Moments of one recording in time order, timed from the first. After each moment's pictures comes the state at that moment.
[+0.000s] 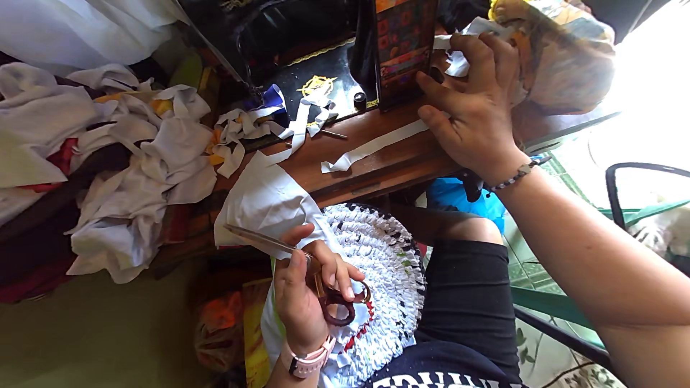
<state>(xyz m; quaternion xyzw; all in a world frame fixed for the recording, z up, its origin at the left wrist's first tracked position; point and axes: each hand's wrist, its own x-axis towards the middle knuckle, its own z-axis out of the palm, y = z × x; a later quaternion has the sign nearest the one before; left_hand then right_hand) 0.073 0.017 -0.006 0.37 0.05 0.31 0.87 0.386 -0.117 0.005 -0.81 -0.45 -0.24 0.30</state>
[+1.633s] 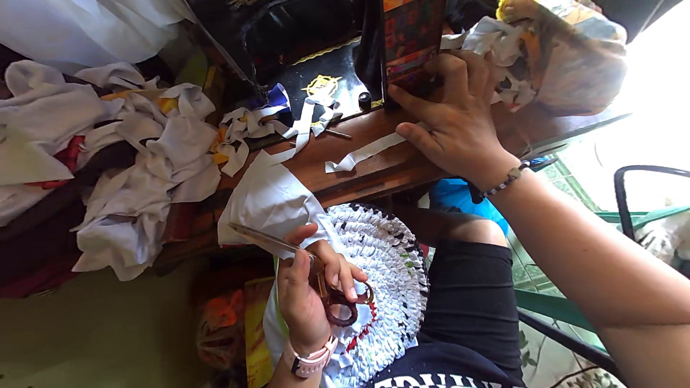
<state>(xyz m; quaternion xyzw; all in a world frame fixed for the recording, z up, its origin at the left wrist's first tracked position) 0.074 0.018 -0.008 0.37 0.06 0.31 0.87 0.370 -0.095 0.010 -0.81 -0.48 -0.21 0.24</state>
